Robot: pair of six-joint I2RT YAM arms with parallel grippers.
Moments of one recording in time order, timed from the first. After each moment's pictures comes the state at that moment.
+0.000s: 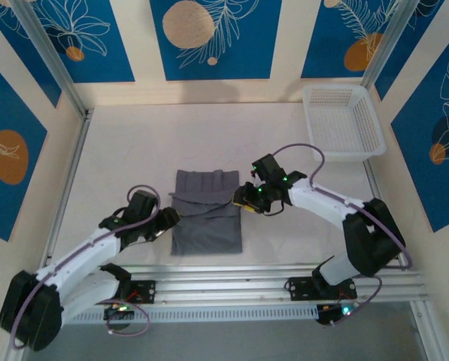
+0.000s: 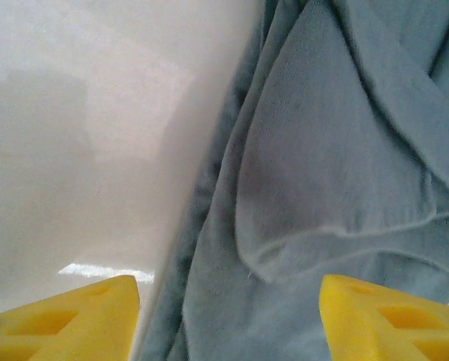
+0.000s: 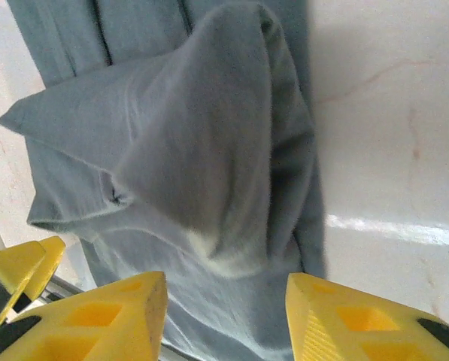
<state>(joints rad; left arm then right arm) -0.48 0.99 0.46 -0.45 0.15 -1.01 0.58 1.50 0.92 -0.50 -0.39 0.88</state>
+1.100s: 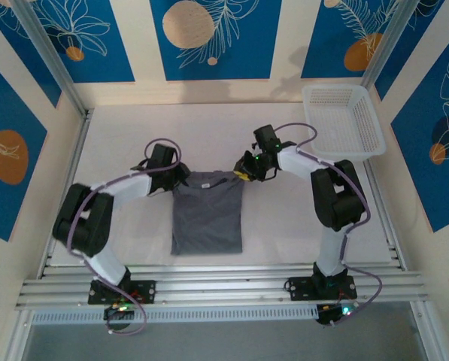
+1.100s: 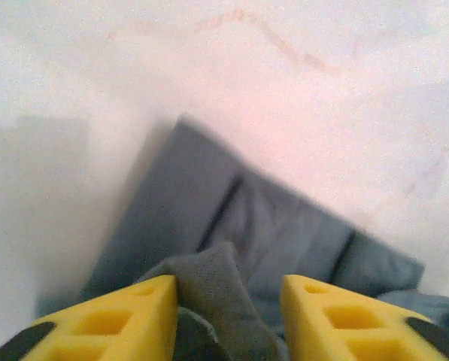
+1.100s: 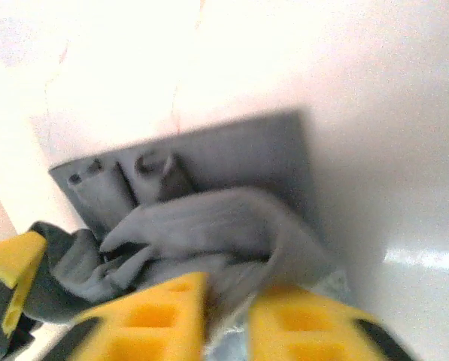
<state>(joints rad) -0.36 1.70 0.97 -0.17 0.08 -0.96 0.37 1.92 1.32 -0.47 -0.47 0.86</state>
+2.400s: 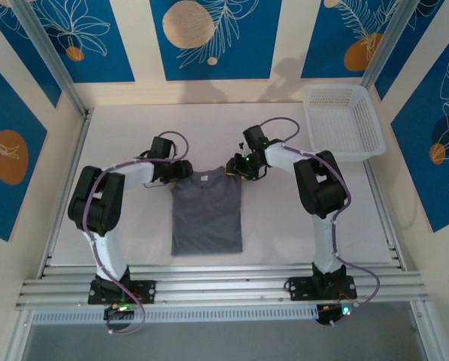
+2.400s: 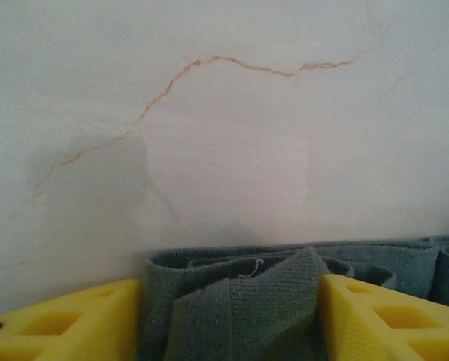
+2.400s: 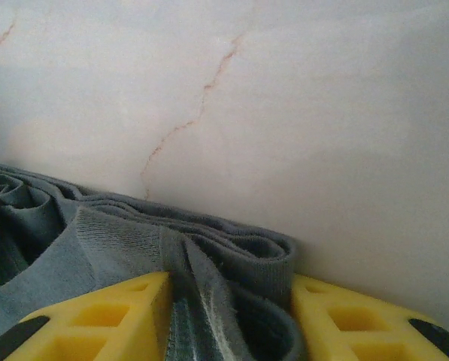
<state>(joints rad) -0.30 1.89 1.10 -0.20 0.21 -0.50 0.42 2.11 1.45 -0.48 -0.43 0.60</state>
